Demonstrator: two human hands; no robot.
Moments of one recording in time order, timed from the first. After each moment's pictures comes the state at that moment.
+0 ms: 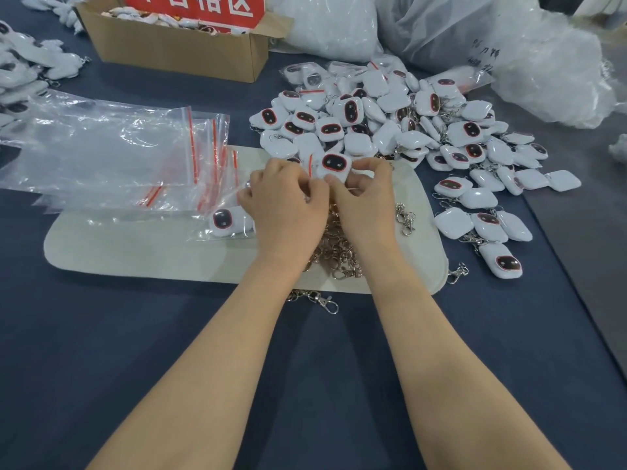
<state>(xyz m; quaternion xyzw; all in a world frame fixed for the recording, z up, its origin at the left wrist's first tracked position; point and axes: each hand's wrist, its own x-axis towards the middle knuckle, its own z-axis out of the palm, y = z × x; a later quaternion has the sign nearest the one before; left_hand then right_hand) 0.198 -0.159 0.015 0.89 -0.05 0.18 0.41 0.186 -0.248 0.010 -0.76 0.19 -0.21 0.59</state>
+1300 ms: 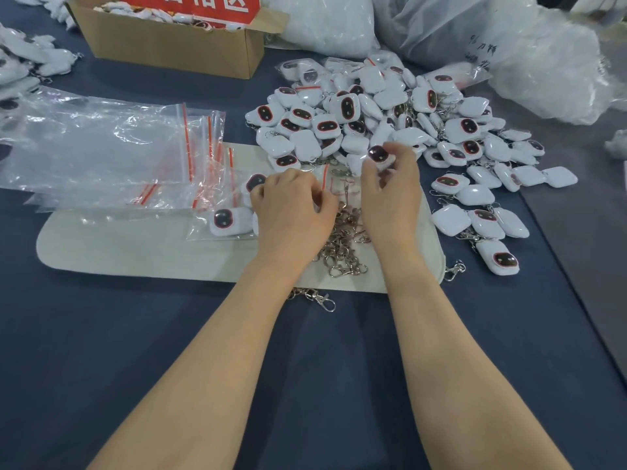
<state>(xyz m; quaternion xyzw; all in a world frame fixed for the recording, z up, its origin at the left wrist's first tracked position) 0.200 -0.160 0.005 0.92 -0.13 0.14 0.34 0.184 -0.276 0.009 -0.80 0.18 -0.32 0.47</state>
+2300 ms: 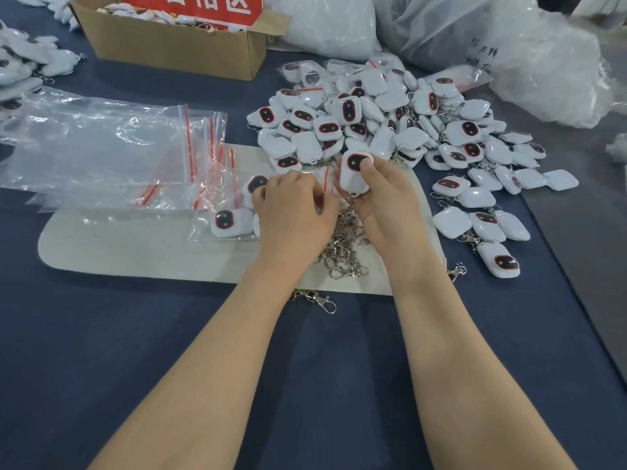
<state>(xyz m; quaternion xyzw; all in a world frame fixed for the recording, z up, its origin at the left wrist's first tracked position) 0.200 -0.160 0.005 0.92 -0.13 0.14 0.35 0.186 -0.272 0.021 -0.55 0.13 -0.14 0.81</state>
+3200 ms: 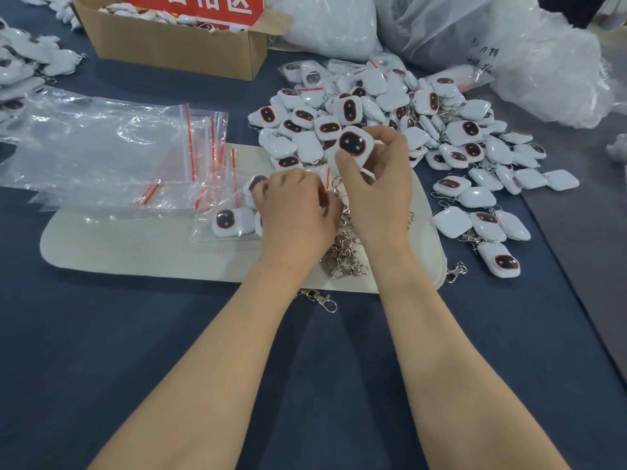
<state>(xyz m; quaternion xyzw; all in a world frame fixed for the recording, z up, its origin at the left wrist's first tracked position) 0.198 -0.161 0.007 0.94 -0.14 0.16 0.28 0.179 -0.252 0.026 -0.71 0.08 -0.33 0.61</state>
